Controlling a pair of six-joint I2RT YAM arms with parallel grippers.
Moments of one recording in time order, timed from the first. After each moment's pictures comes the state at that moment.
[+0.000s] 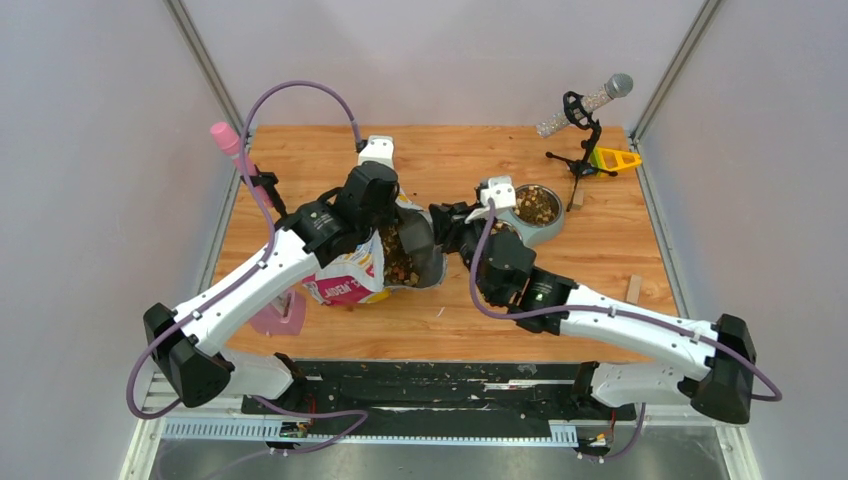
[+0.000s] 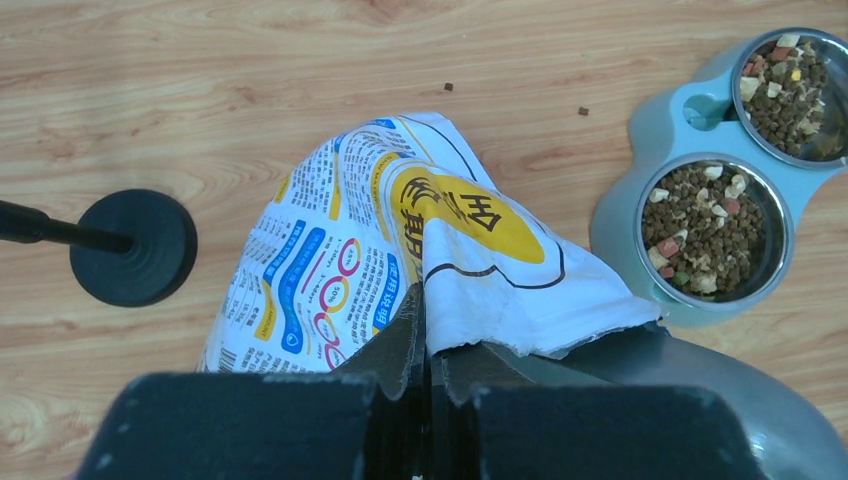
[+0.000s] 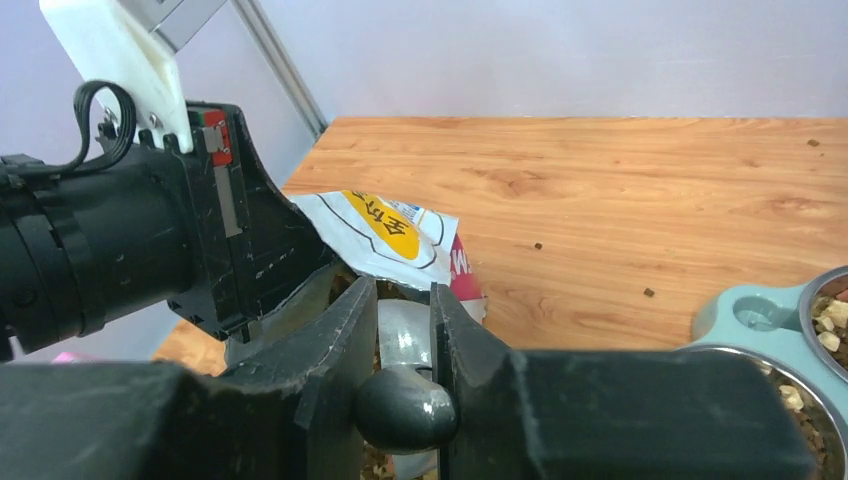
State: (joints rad) left arm -0.78 1.32 1.35 -0.62 -0.53 -0.38; right arm 1.11 1.15 0.97 0.20 0.68 0.33
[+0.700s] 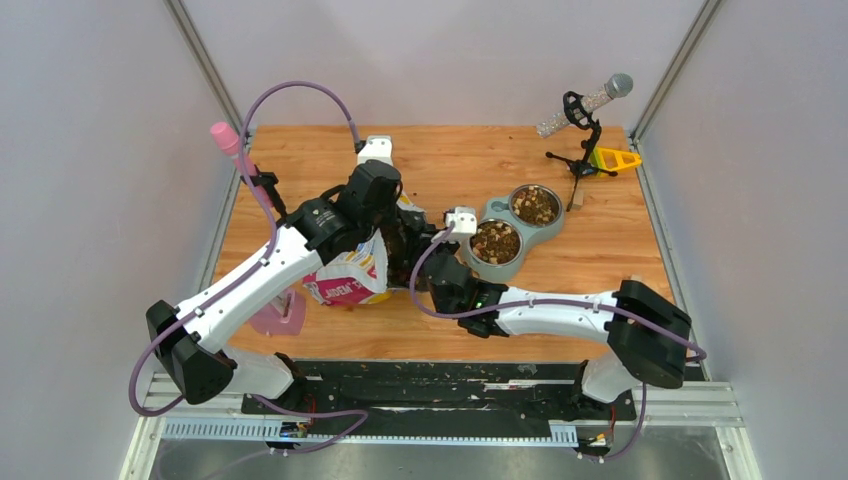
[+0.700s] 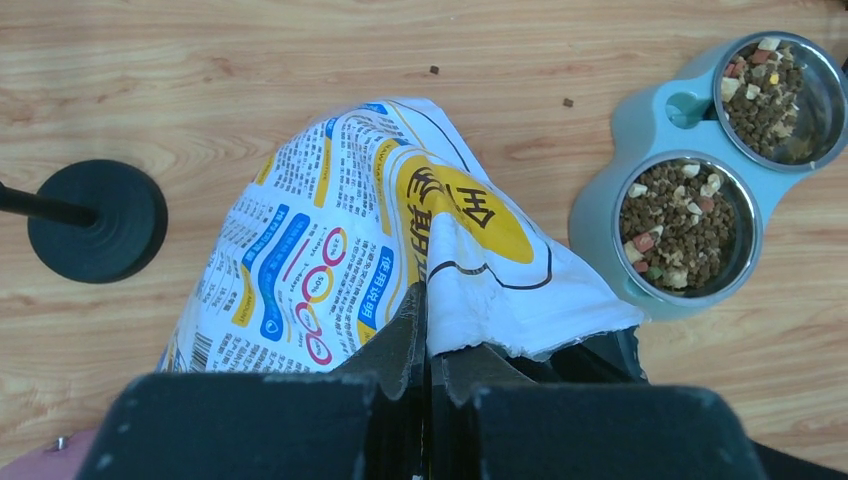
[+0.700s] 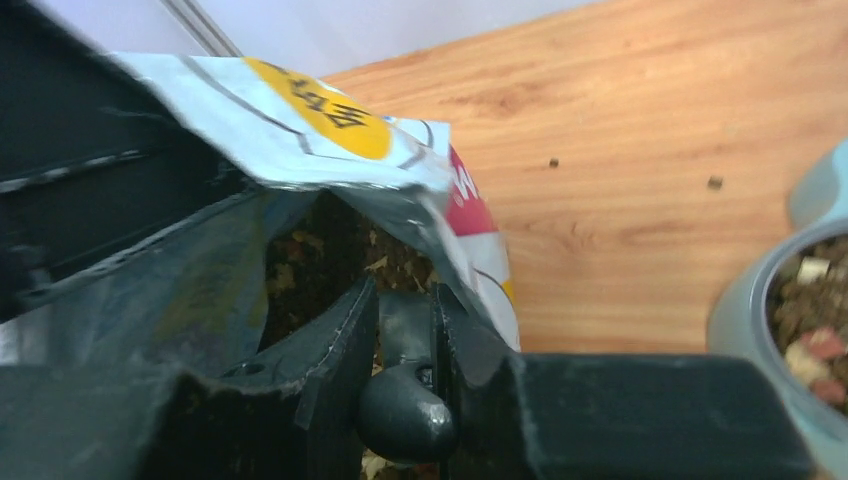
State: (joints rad) left arm -0.78 1.35 1.39 -0.68 -0.52 -0.46; right arm 1.17 1.54 0.90 0.57 0.90 0.48
